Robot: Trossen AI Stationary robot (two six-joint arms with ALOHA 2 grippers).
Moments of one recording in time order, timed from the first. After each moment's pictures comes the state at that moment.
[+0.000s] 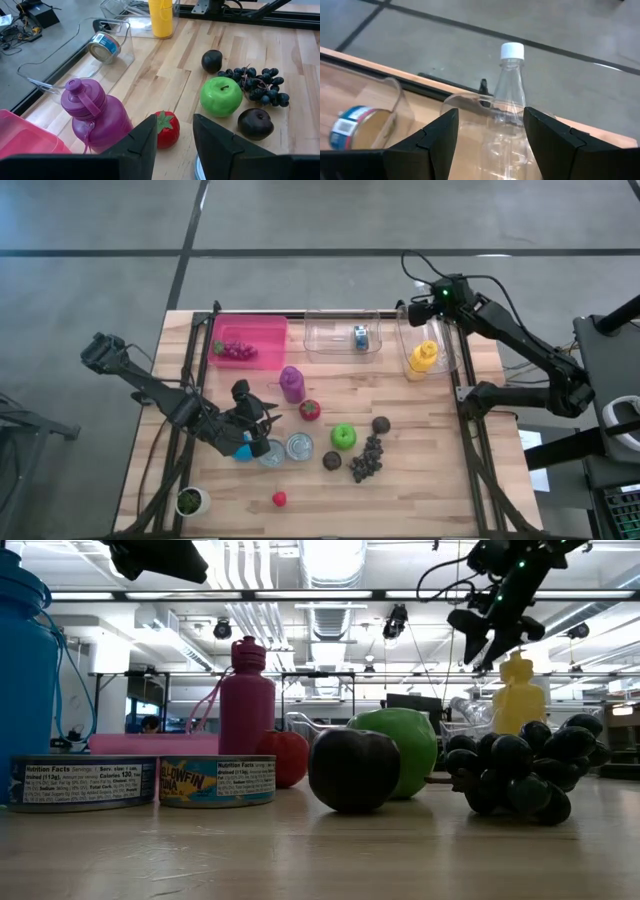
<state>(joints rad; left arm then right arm) -0.55 1.21 0.92 -0.52 -0.80 -0.55 -0.85 1.09 0.99 -0.65 0.34 0.27</state>
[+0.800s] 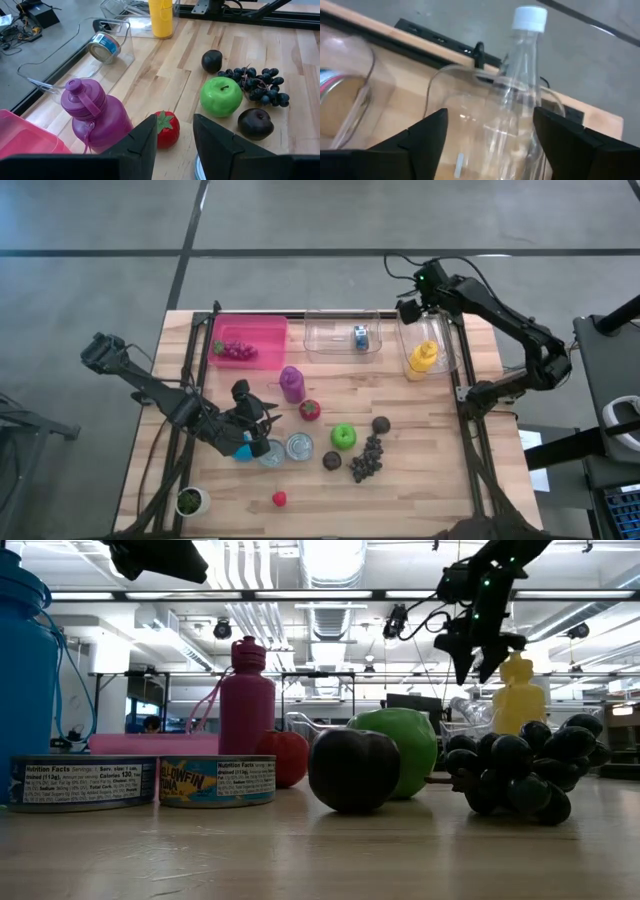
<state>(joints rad) -0.55 1.21 0.92 -0.52 -0.80 -0.55 -0.89 1.38 1.22 -0.90 0.30 0.24</state>
